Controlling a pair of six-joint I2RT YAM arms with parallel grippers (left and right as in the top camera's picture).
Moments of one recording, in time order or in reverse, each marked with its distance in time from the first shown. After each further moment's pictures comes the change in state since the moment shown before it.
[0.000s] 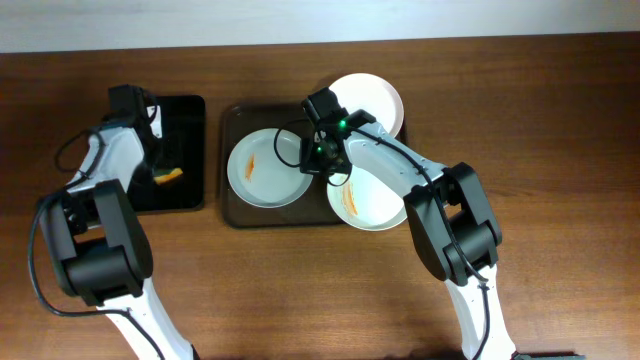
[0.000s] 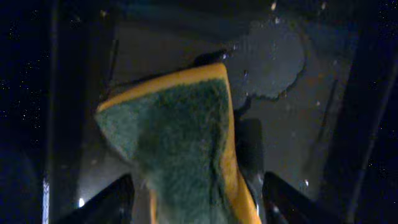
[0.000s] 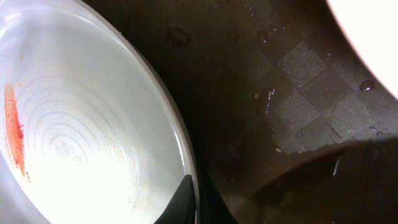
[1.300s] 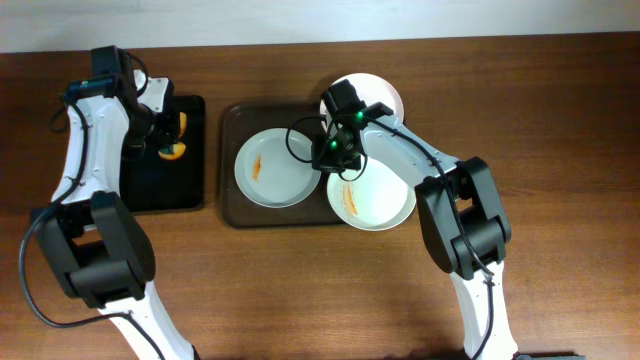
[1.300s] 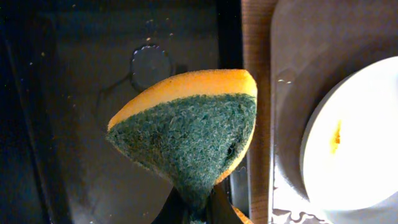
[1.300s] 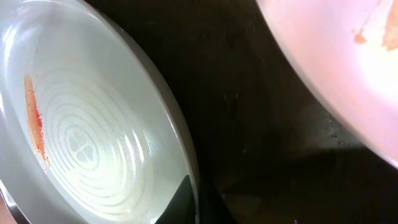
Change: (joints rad) left arm -0.021 -0.018 0.320 -0.406 0.223 0.160; right arm -0.071 0.002 -0.002 -0.024 -0.154 -0.087
